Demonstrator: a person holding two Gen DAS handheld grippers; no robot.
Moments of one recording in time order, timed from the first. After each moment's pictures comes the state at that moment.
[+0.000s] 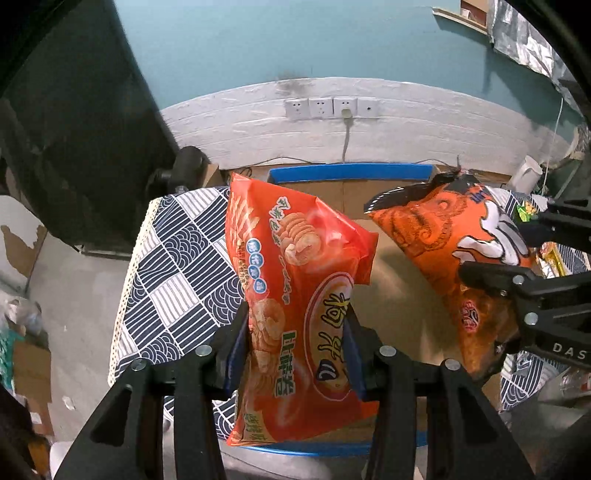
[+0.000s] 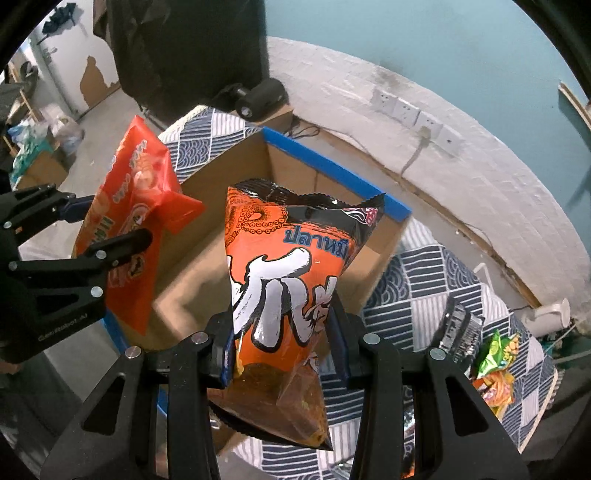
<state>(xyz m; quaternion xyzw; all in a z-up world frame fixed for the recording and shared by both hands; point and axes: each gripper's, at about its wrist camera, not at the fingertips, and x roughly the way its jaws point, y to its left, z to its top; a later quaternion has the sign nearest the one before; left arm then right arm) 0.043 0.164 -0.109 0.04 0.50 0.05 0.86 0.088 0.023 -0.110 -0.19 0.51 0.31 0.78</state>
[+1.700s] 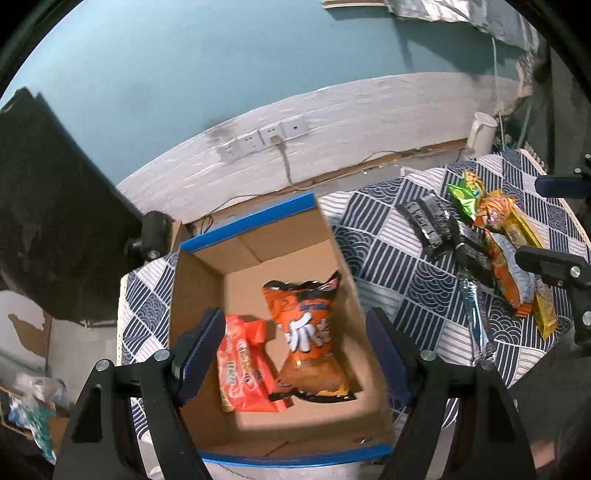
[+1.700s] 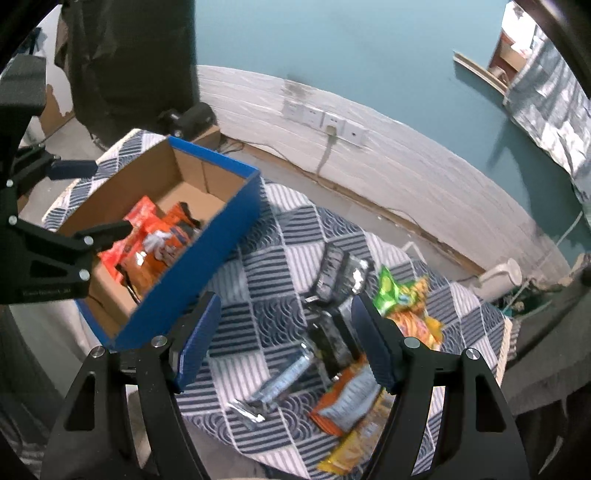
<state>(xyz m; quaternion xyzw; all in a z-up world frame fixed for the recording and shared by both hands) 0.050 0.016 -0.081 0.16 0.47 -0.02 0.87 0.052 -0.151 -0.070 -0.18 0.46 0.20 0.84</state>
